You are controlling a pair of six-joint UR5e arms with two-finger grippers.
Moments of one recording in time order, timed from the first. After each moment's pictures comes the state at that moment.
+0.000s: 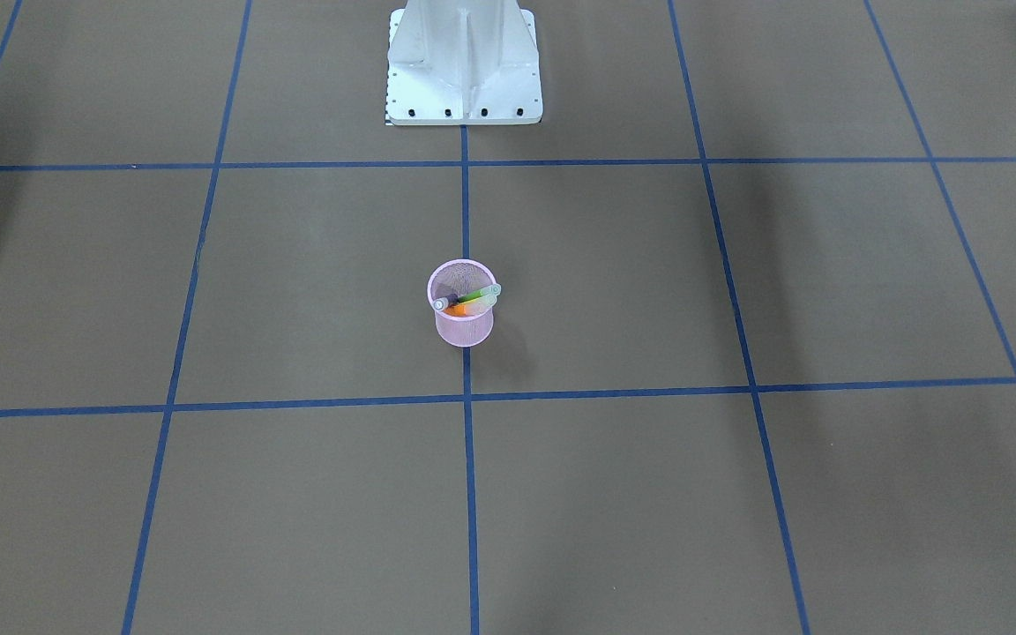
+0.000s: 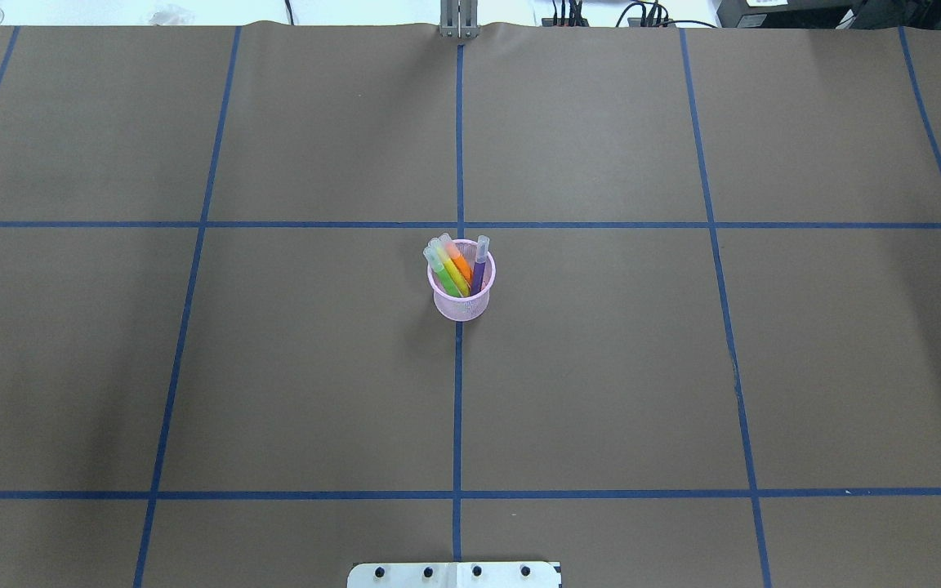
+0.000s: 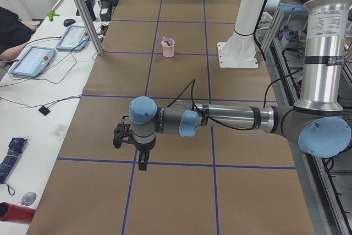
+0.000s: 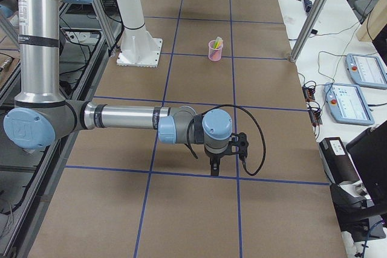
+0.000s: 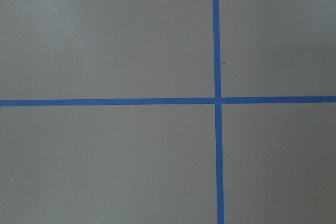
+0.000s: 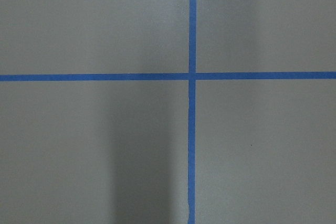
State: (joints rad) left arm -1.60 -1.56 -1.63 -1.64 -2.29 -0.04; right arm 1.60 -1.65 1.67 -1.52 2.44 0.04
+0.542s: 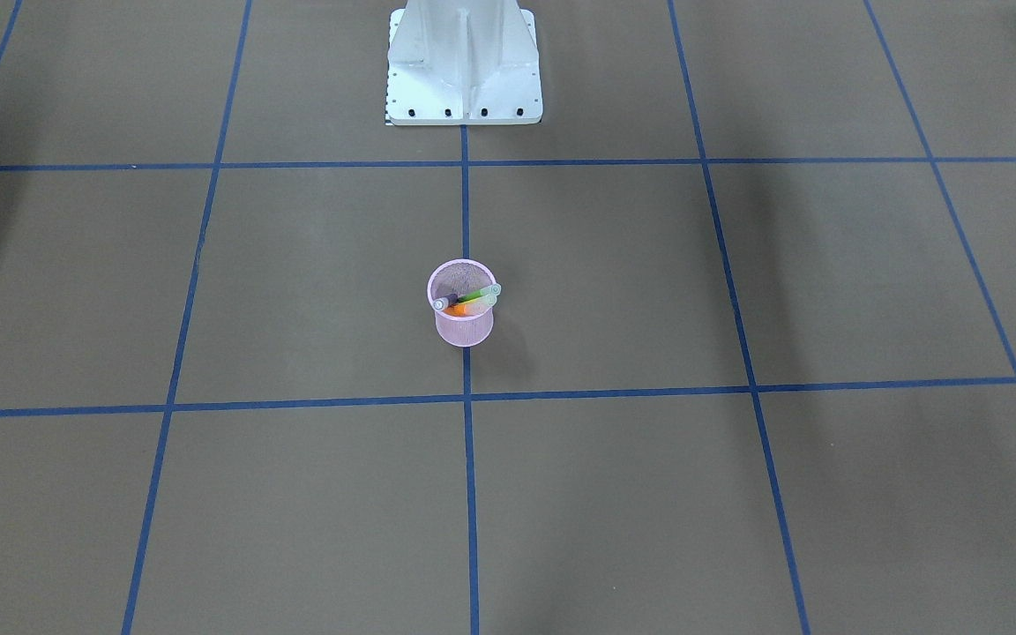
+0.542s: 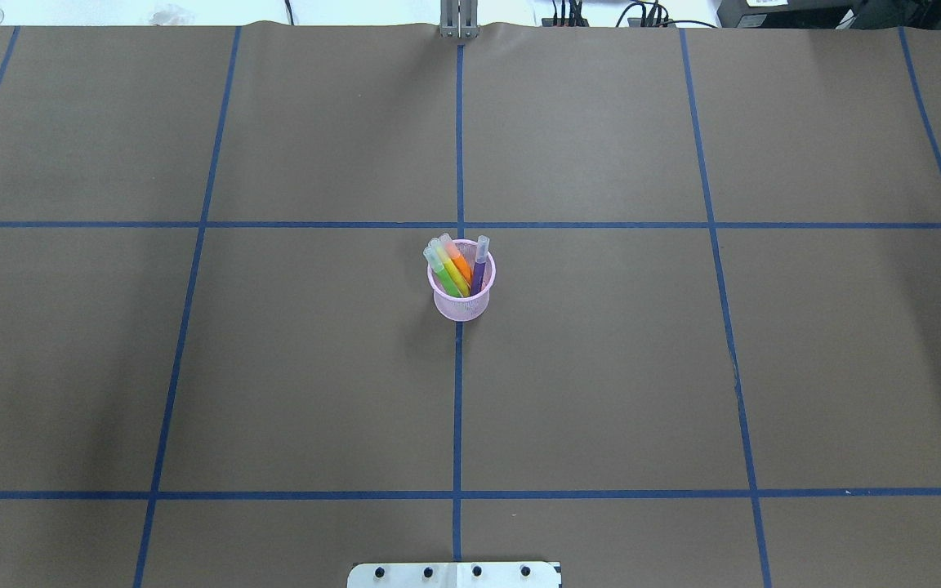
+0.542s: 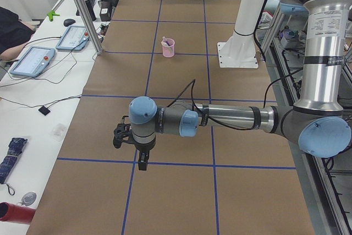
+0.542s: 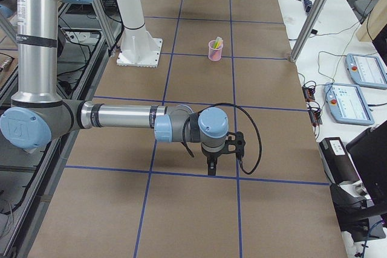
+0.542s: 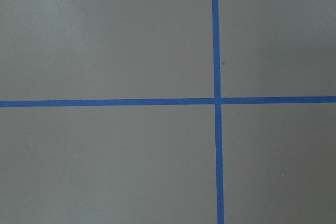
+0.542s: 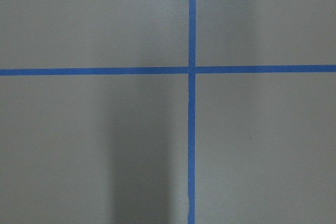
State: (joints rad) left arm -1.60 -1.56 -1.63 -1.64 -2.29 -0.04; right arm 1.60 -1.67 1.69 -1.52 2.43 0.04
